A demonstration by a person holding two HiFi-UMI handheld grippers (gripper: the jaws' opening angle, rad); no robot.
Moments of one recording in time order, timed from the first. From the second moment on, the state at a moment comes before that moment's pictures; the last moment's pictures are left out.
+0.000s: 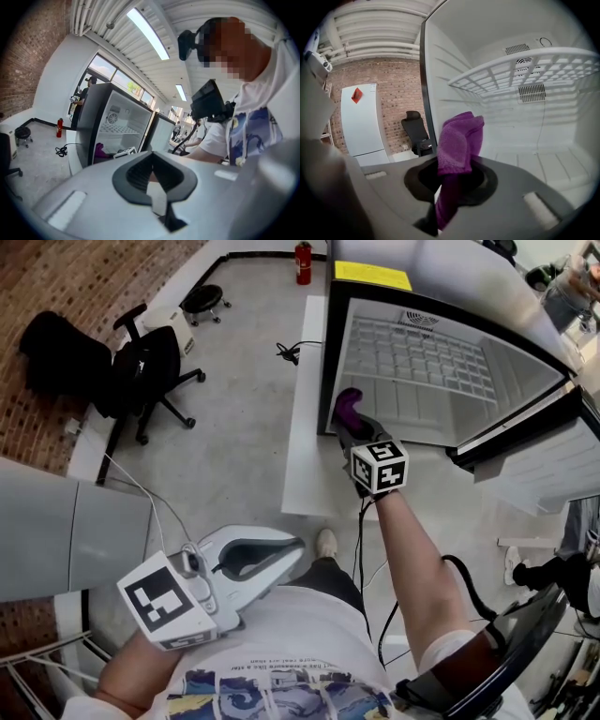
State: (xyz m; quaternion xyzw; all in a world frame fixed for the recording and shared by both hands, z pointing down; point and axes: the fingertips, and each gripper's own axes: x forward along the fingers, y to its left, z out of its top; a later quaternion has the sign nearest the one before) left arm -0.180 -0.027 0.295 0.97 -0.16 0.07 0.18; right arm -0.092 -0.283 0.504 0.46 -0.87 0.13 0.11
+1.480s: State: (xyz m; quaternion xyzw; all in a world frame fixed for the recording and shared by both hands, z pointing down) left arm -0.083 -0.090 0.301 0.97 -0.16 0.07 0.17; right arm 0.189 -0.375 0.491 0.71 -0.68 0.10 0.16
